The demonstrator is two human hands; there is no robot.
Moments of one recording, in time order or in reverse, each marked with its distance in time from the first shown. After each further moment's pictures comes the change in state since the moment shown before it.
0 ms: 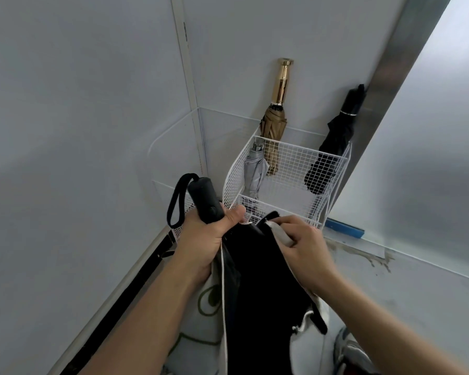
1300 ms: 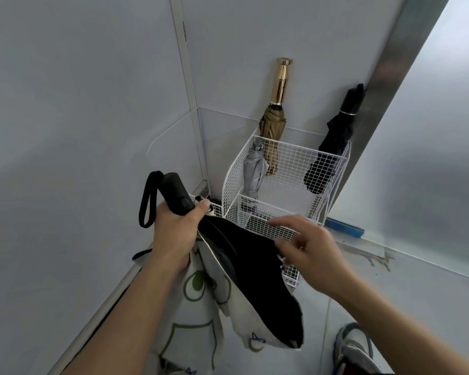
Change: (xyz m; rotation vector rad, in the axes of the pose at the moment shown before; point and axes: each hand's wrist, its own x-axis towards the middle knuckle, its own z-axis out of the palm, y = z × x) left_hand 0.027 -0.006 -0.031 0.171 0.345 0.119; right_hand -0.010 -0.016 -0.029 0.002 -0.143 -0.041
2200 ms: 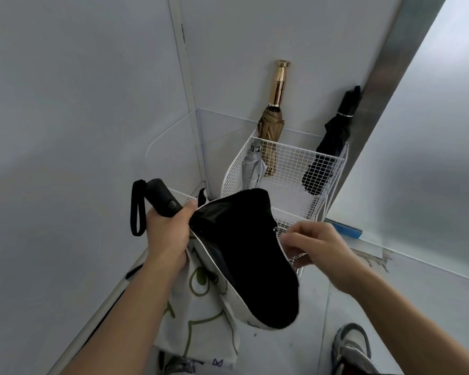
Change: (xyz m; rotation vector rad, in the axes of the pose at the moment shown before) left_hand 0.006 -0.005 0.000 -0.163 0.137 -0.130; right_hand 0.008 0.008 -0.018 0.524 -0.148 0.381
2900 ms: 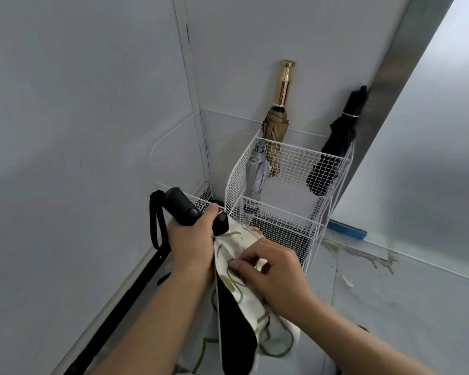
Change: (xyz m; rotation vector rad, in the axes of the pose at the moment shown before) left_hand -0.032 -0.004 0.020 -0.041 0.045 -0.072; right_hand 0.003 0.035 0.081 -0.450 0.188 -0.574
